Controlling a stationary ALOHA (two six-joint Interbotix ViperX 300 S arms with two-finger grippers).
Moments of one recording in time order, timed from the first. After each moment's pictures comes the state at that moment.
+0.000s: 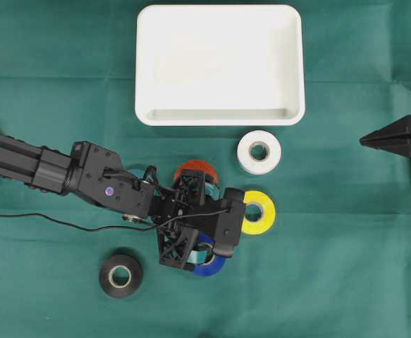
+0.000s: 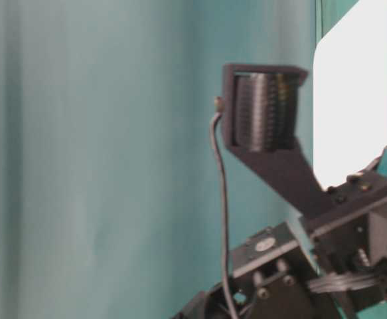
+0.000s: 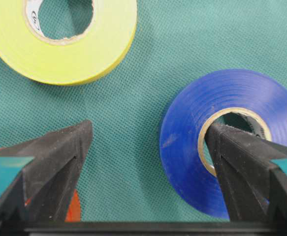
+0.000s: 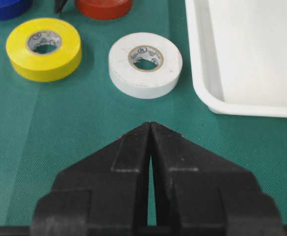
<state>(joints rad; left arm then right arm) -0.24 0.35 0.34 -0.03 0.27 -0.01 -0.02 -1.13 1.47 -0.05 0.05 0.13</state>
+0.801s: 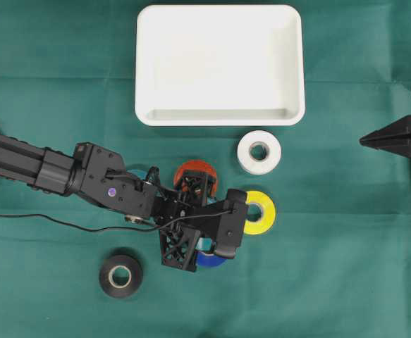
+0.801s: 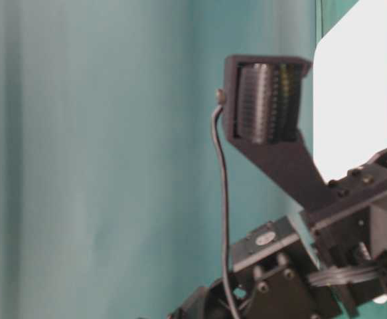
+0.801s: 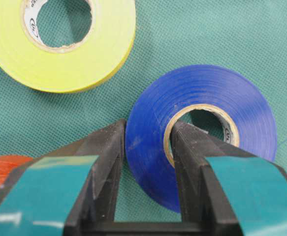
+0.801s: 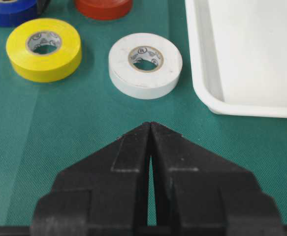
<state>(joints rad) -0.24 0.35 0.32 -0.02 0.27 0.00 -0.02 -1.13 1.47 -0.05 0.05 0.13</state>
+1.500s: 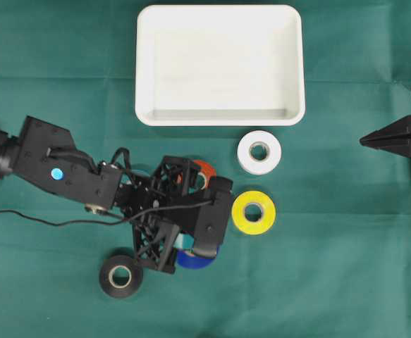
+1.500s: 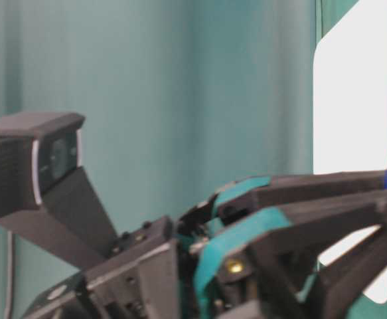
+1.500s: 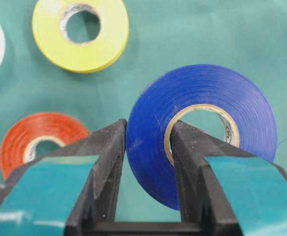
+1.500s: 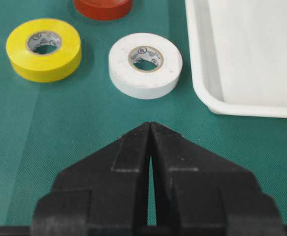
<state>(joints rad) -0.24 0.09 0.32 -0.02 0.52 0.00 -0.02 -1.13 1.47 -0.05 0.05 0.13</state>
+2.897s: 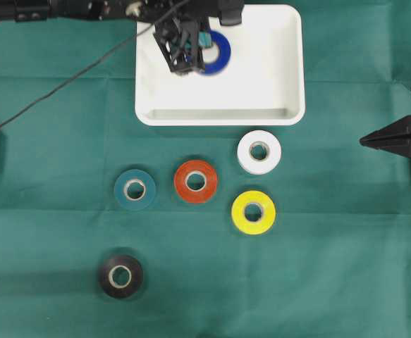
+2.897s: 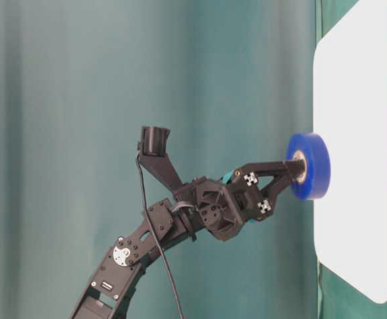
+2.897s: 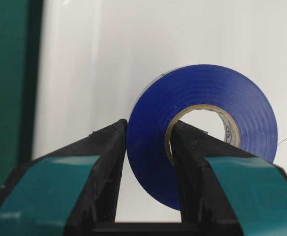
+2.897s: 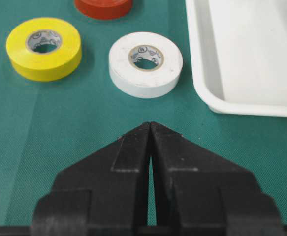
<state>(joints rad) 0.41 0.23 0.21 -0.02 0.52 0.32 -0.02 -1.13 1.48 -0.05 0.03 0.13</state>
